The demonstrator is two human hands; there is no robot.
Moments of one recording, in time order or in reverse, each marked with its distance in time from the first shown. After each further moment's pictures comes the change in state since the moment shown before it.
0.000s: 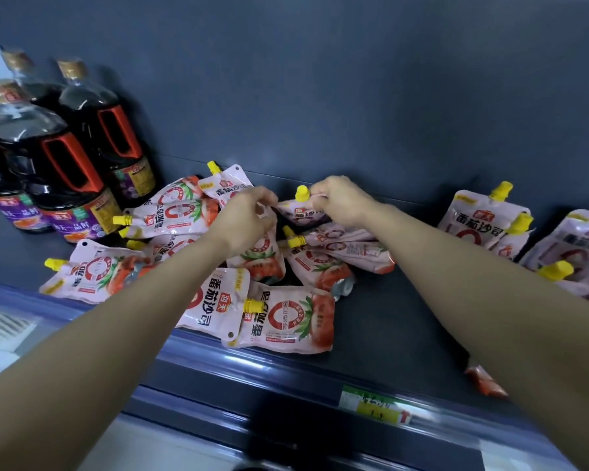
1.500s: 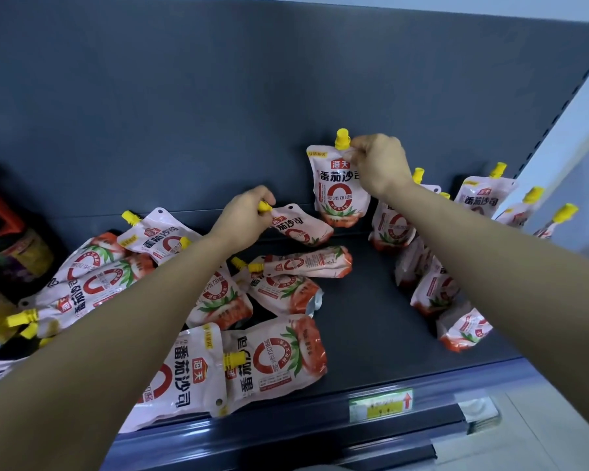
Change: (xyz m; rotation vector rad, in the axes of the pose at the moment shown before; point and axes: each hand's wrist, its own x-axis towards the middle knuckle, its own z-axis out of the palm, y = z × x) left_hand 0.090 0.023 0.050 0.019 -0.240 0.297; right_hand -0.050 0.040 -0.087 -0.098 0.656 0.500
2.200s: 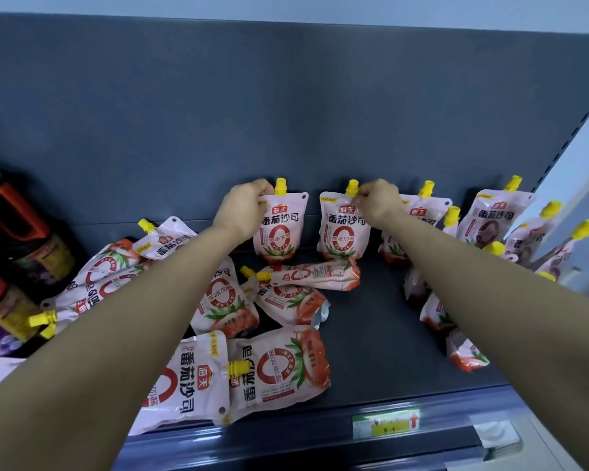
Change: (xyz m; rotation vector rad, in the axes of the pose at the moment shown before) left_hand 0.017 0.009 -0.022 0.043 0.095 -0.073; right_hand -0.001 0.026 0.036 0.041 -0.214 0.231
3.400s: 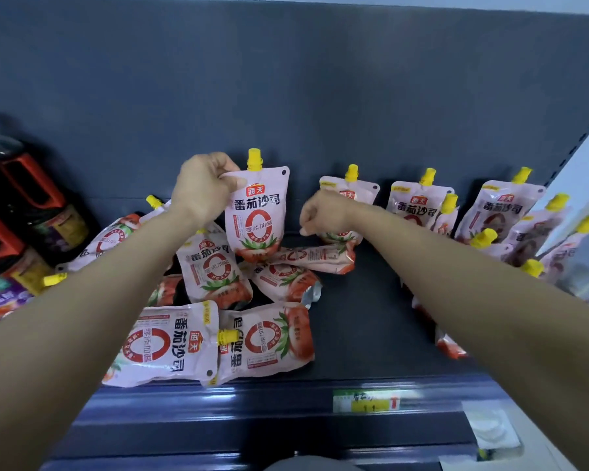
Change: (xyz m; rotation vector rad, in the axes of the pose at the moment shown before) left_hand -0.054 0.018 -0.048 -0.269 0.180 -0.205; right_hand -0.035 -0.035 0.026 -0.185 -0.576 -0.356
